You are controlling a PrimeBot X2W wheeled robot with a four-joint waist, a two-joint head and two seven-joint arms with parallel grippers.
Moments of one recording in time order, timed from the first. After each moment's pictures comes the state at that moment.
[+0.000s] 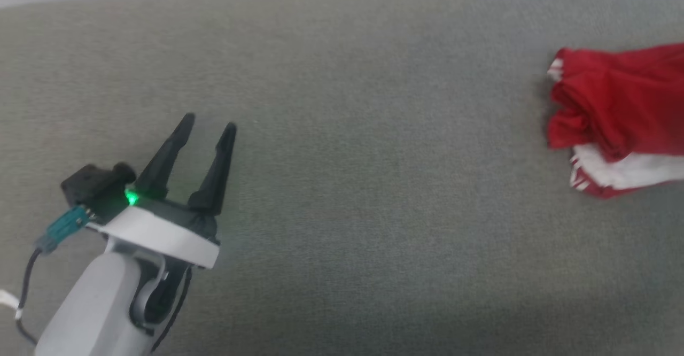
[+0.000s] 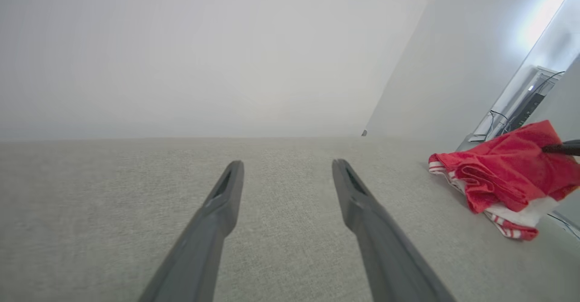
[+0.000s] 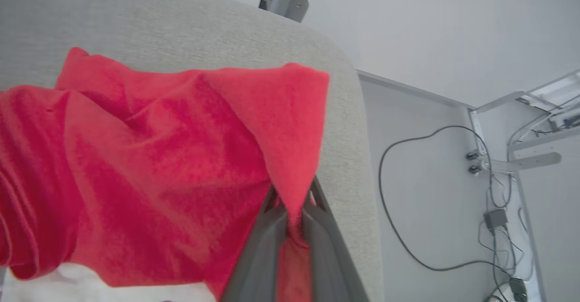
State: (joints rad) left arm -0.33 0.42 -0.29 0.15 -0.67 -0.13 -0.26; right arm -0.65 -0.73 0.15 0.46 0.43 0.13 0.51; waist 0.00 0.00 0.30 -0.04
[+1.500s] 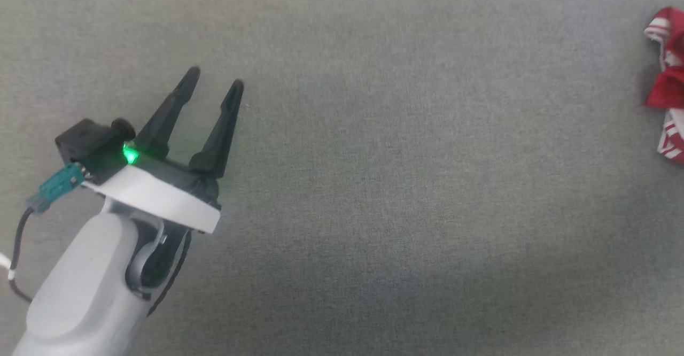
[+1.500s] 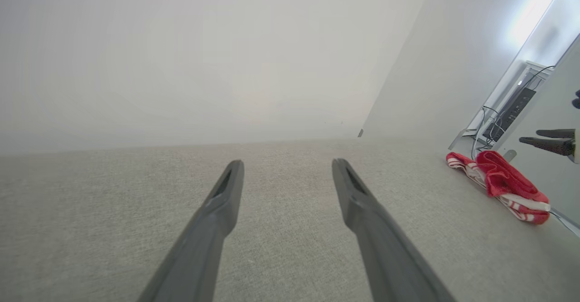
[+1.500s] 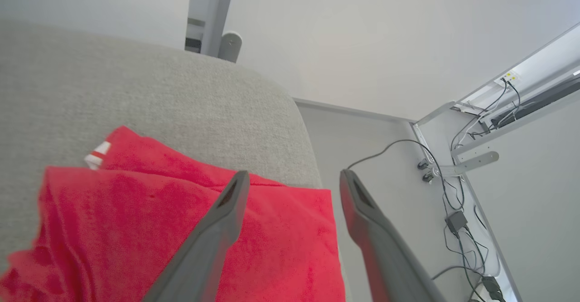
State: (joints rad) left arm -0.51 0.44 -0.38 0.17 -0.71 -0.13 -0.26; right arm -1.02 -0.62 -0.08 1.06 -0.05 0.13 0.04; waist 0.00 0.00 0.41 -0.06
